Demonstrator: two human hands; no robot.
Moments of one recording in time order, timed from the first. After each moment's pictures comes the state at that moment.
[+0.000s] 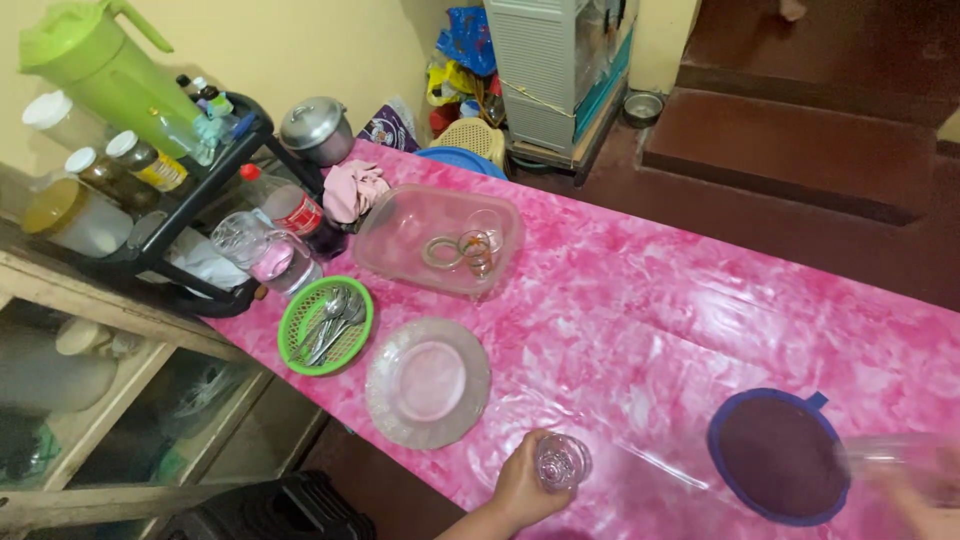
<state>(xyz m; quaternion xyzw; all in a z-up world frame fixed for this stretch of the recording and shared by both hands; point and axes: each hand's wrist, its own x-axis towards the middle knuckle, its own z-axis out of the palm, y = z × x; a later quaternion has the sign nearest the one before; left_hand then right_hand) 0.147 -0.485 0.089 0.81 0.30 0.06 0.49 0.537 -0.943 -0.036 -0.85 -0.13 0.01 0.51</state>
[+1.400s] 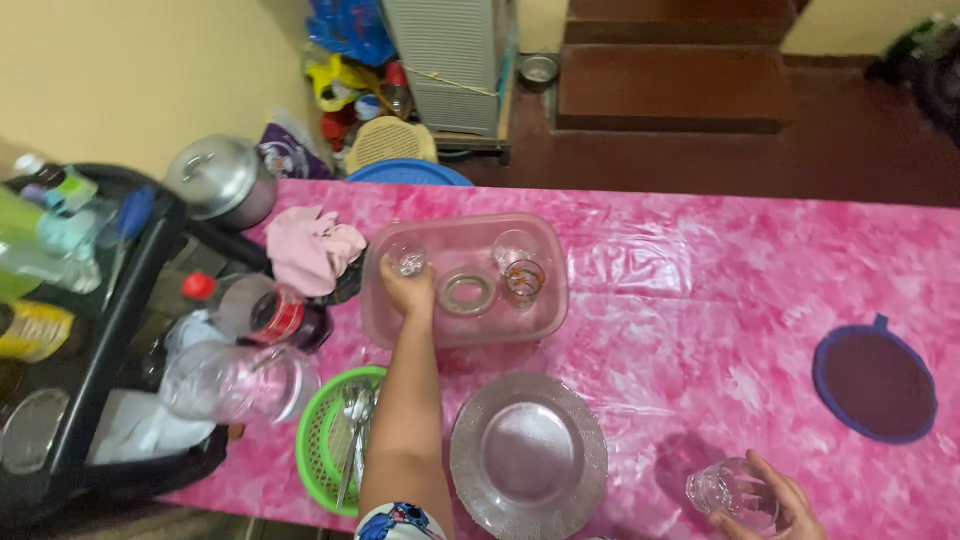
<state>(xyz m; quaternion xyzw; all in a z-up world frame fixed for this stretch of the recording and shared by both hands) 0.343 0.047 0.007 0.69 0.50 0.33 0.40 0.170 -0.560 0.084 -0.82 0.06 0.02 0.57</state>
